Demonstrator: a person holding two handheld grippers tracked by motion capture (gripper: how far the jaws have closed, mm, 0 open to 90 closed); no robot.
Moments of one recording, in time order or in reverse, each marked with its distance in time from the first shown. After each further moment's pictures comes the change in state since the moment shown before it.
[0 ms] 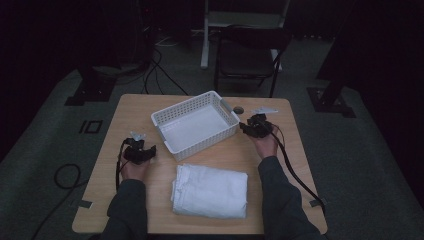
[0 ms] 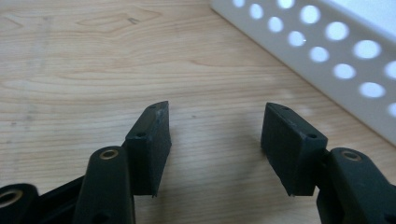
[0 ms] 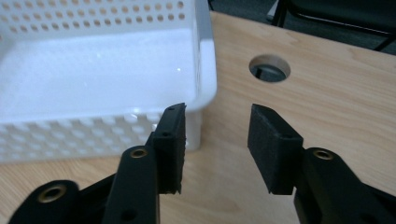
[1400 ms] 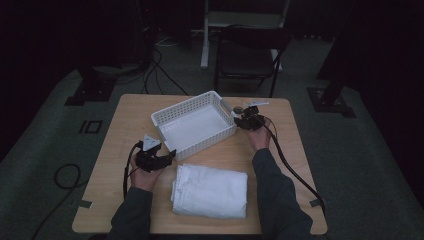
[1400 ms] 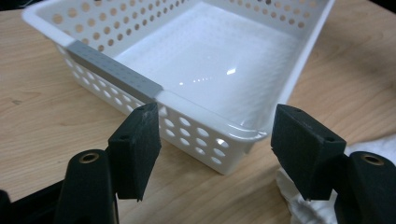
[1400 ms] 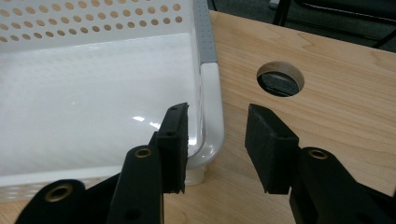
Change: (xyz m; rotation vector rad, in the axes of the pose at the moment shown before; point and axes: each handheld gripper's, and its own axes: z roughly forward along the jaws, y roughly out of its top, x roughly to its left) left arm -0.067 0.008 -0.073 -0.161 -0.249 0.146; right arm 0.003 0.020 0.033 0.060 -0.009 0.013
